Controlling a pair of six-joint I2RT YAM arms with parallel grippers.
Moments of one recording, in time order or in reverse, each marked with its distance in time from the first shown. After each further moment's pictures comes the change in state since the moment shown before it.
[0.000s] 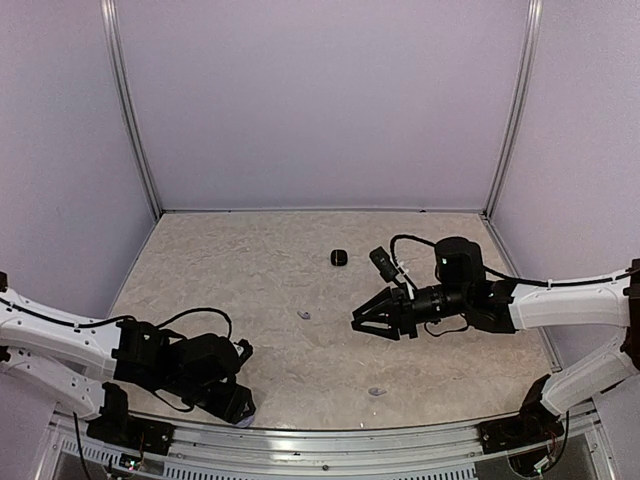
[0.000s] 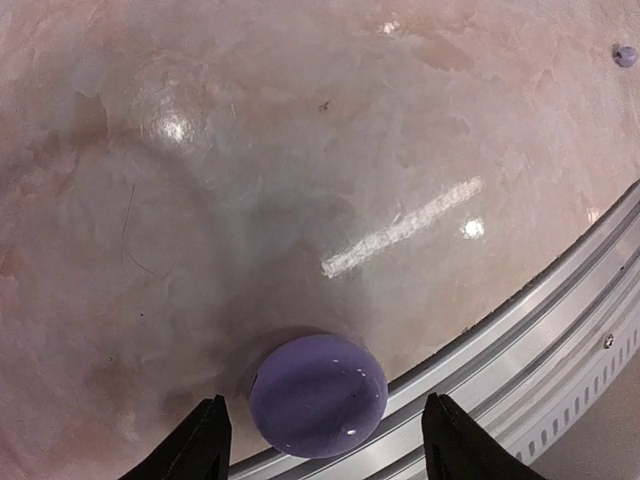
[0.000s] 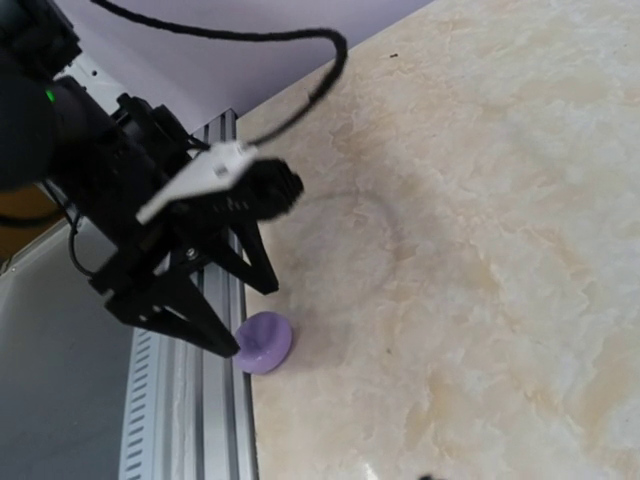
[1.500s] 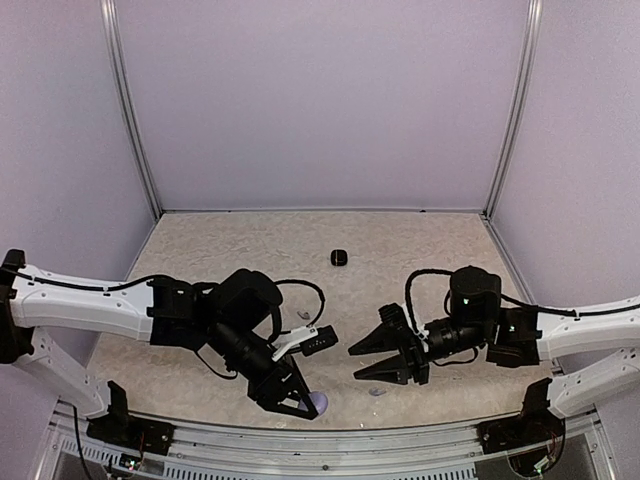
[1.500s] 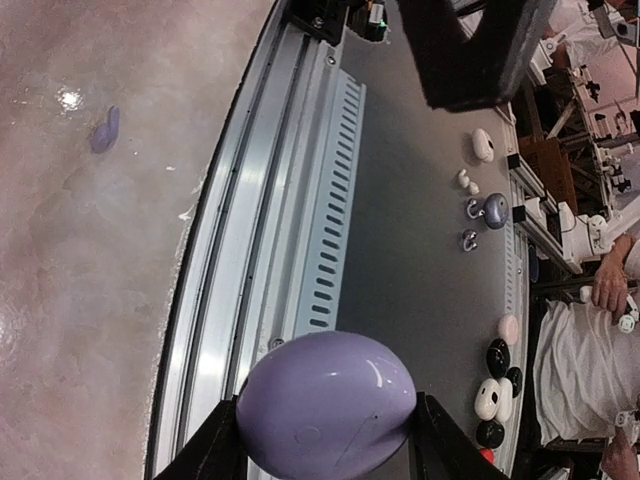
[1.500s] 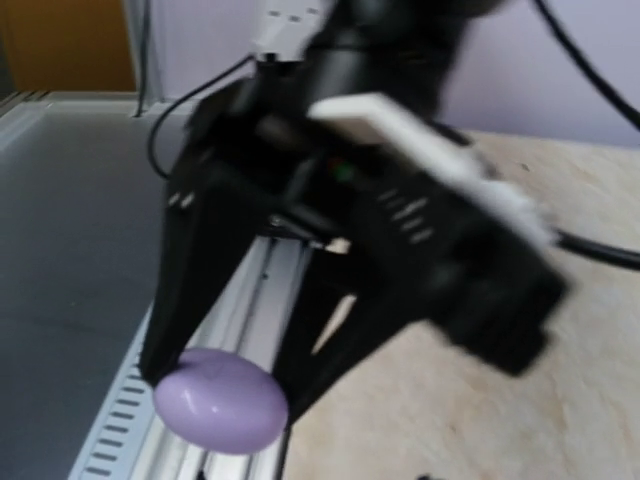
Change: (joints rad) left arm 0.109 0.253 0.337 0.187 0.689 0.570; right arm 0.272 -0.203 -0.115 0.030 0.114 -0.445
